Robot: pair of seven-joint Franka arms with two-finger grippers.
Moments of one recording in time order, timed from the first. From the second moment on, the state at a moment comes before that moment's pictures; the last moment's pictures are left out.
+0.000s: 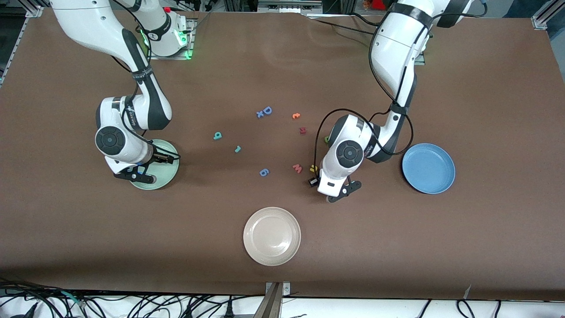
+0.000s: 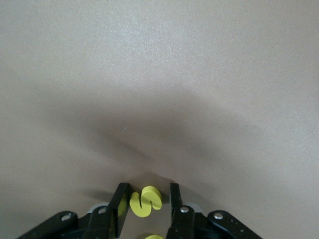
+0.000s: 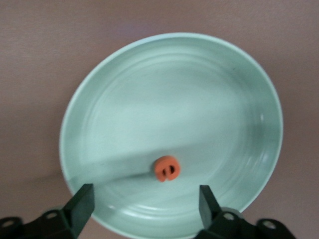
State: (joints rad) left arm -0.60 0.85 0.09 -1.47 -0.26 2.30 -0.88; right arm 0.37 0.47 -0.20 -1.98 0.00 2.25 0.37
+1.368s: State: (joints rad) left arm -0.62 0.83 0.10 -1.50 -0.19 2.33 -1.00; right arm 0.54 0.57 0.05 -1.97 0.07 2.53 1.15
